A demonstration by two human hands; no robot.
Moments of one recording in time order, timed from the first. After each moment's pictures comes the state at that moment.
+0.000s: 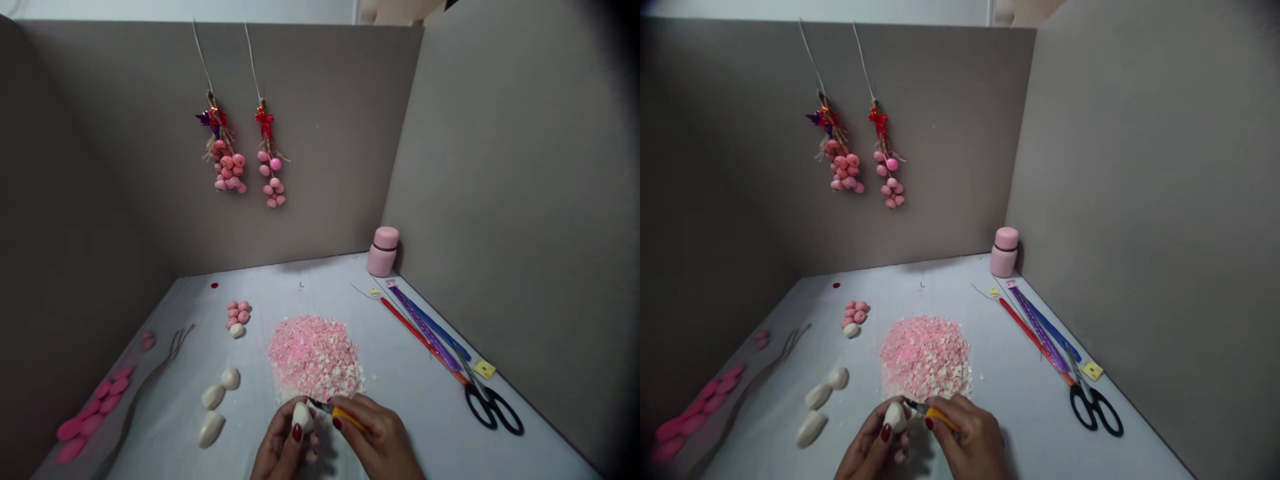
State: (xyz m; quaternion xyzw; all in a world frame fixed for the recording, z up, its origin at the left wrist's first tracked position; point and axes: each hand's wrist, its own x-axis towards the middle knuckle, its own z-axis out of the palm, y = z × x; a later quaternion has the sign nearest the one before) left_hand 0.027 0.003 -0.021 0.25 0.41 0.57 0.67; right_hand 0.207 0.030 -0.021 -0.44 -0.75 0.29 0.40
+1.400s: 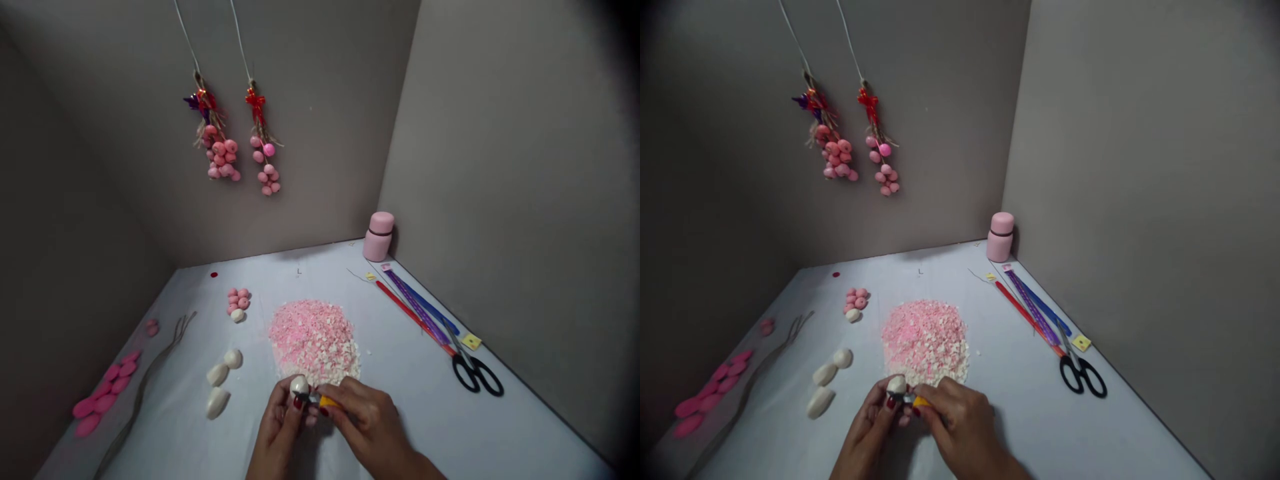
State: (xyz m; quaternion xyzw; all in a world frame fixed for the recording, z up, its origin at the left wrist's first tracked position) left_hand 0.031 -0.003 -0.009 0.30 0.42 0.58 0.63; right_hand 0.194 0.014 0.002 -0.43 -0.80 0.24 0.34
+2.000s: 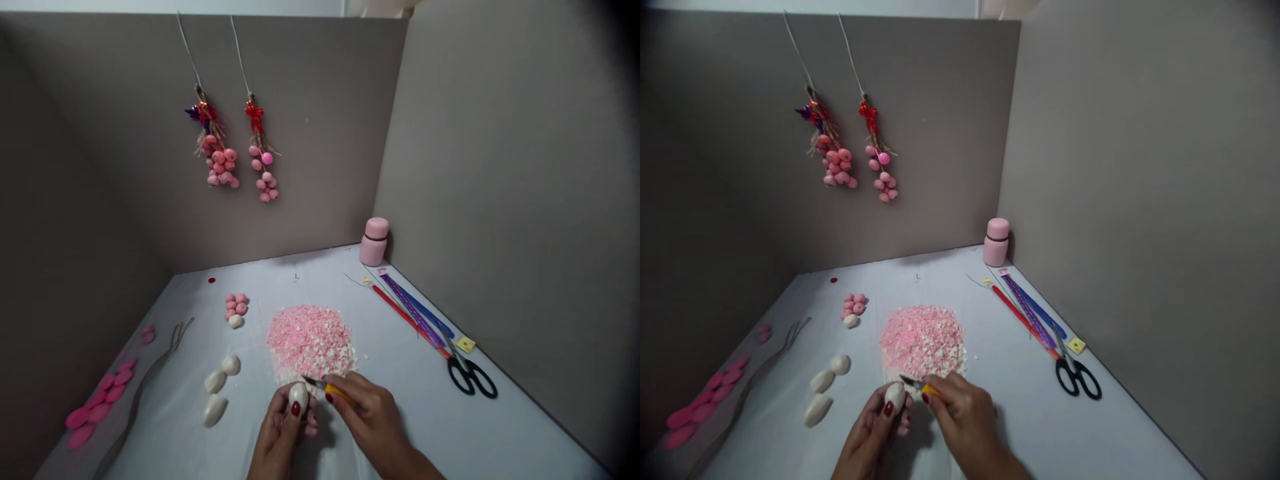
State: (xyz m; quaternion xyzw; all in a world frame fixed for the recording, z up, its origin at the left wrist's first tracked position) left_hand 0.034 -0.003 -0.009 0.29 0.40 0.58 0.65; right_hand 0.200 0.022 -0.006 -0.47 -0.75 0.25 0.40
